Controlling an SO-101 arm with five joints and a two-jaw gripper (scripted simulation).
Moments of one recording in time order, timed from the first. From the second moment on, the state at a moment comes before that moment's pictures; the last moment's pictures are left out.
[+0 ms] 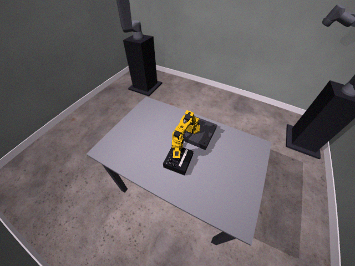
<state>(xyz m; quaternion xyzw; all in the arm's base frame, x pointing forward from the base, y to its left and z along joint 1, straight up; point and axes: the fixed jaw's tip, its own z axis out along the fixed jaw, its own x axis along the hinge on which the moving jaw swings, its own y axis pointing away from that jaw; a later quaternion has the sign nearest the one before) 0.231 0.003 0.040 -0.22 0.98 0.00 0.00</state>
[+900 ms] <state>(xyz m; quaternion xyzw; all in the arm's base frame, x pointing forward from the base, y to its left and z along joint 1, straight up) 0.219 0.001 0.050 -0.59 0.80 0.00 0.00</state>
